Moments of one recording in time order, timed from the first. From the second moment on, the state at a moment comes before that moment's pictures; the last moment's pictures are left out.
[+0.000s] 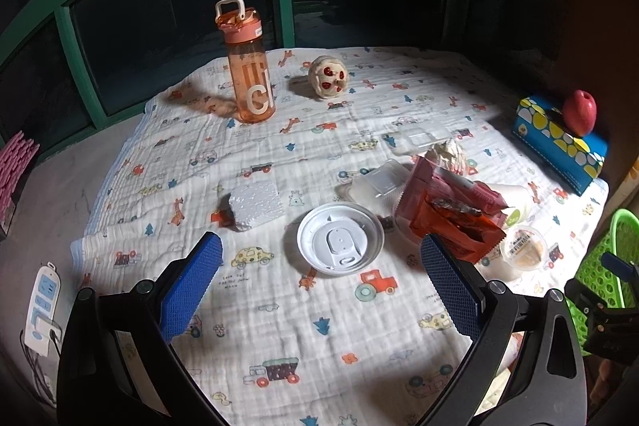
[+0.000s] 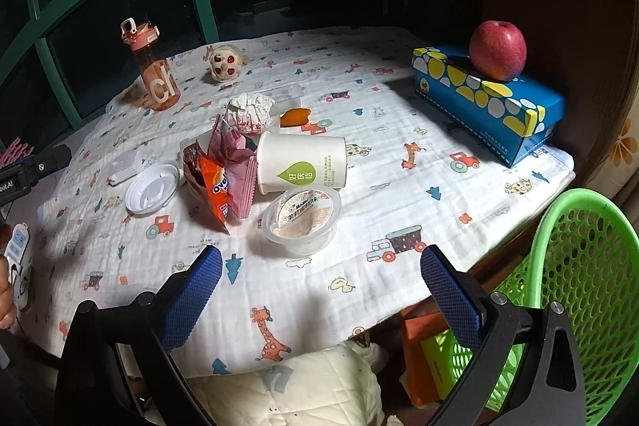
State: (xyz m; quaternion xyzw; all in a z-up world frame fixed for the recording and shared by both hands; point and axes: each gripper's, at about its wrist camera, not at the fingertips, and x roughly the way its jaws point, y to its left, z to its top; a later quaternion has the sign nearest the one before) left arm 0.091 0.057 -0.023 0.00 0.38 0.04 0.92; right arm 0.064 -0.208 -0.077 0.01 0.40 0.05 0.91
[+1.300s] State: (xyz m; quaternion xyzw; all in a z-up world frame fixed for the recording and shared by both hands) left arm 0.107 0.121 -0.045 -0.04 0.40 0.09 0.91; right arm 0.136 -0.100 -0.095 -0.02 0.41 0.23 0.88
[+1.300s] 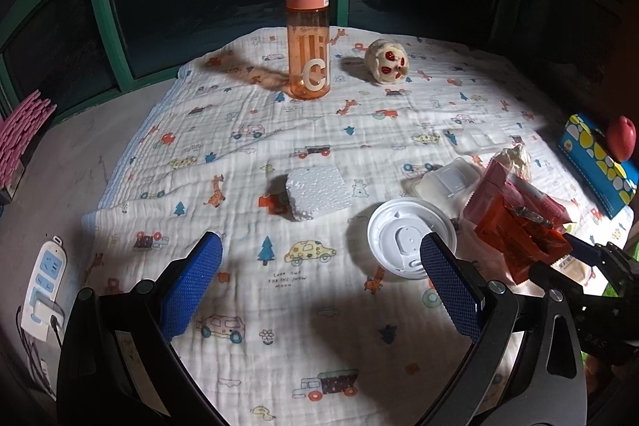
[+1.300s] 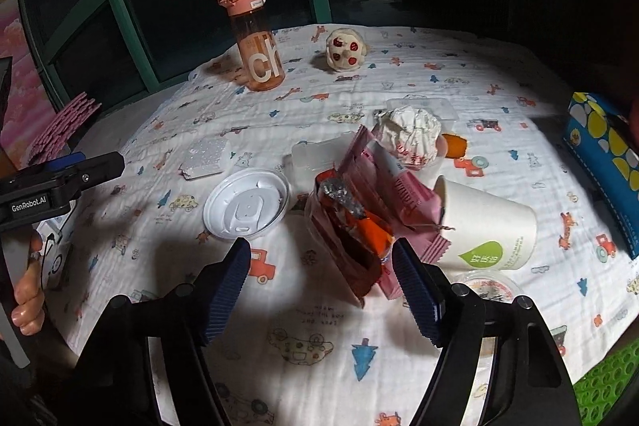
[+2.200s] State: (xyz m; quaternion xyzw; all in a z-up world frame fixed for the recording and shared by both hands) left arm 0.108 0.154 -0.062 -0.06 0.41 0.11 0.90; right arm 0.155 -0.058 -0.137 -0.06 0.47 0.28 0.84
